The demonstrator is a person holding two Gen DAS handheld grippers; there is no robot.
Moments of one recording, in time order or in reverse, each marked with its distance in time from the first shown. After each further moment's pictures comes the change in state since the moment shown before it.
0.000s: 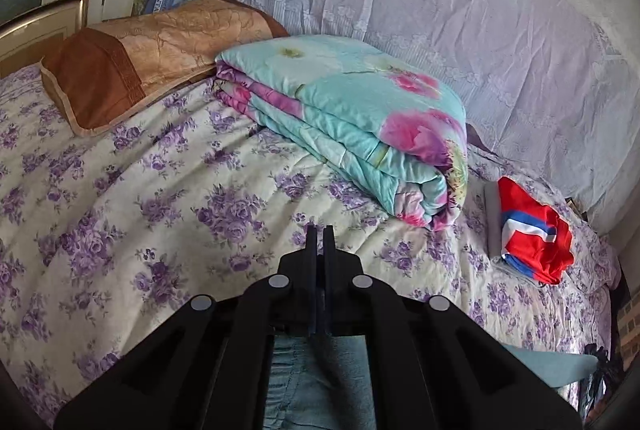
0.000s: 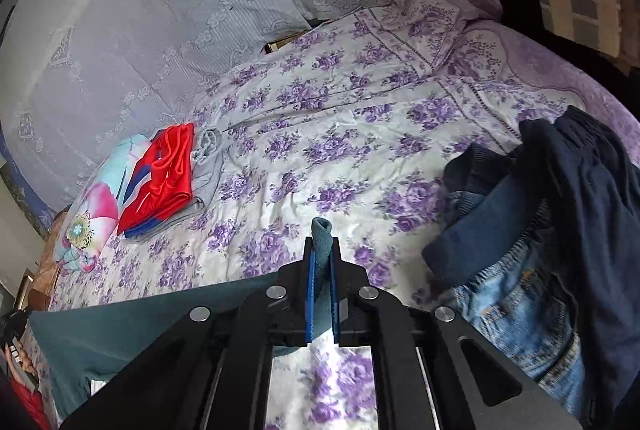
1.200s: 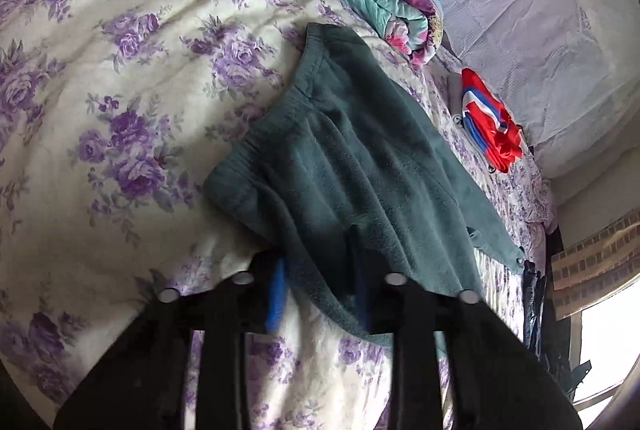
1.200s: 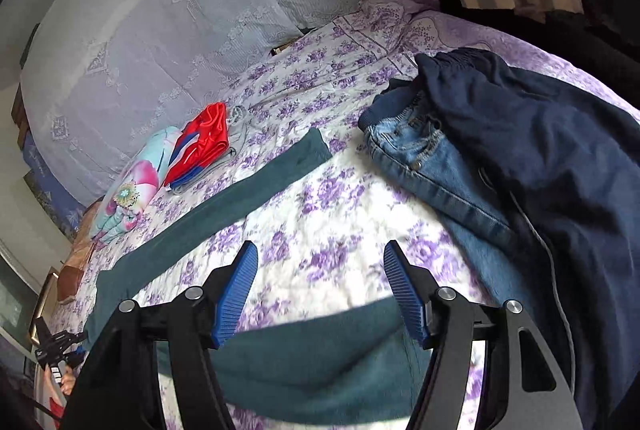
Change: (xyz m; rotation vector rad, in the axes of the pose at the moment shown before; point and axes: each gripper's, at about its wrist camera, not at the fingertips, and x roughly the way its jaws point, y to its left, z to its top) left arm -0.070 0.062 -0.177 -0.170 0.334 -0.264; right arm -0.204 -0.050 -0.158 0.084 -0.042 0.049
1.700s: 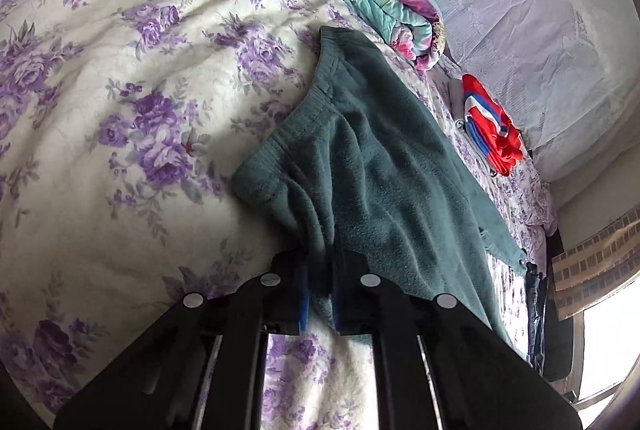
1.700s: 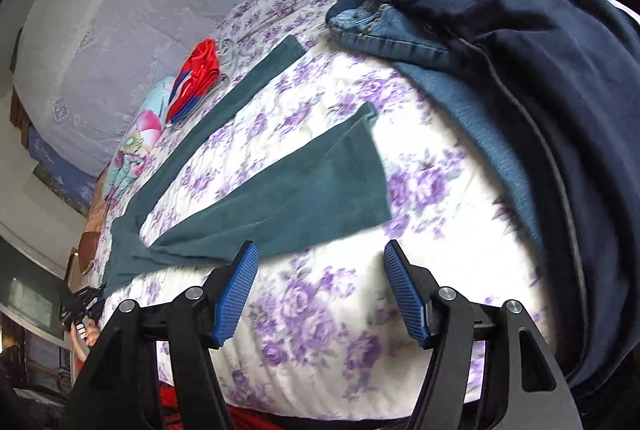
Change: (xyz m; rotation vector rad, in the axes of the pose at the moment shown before) left arm 0.002 0.013 -0.006 0.026 -0.041 0.012; right arm -0.013 -0.023 -0.082 0.085 0.218 0.110
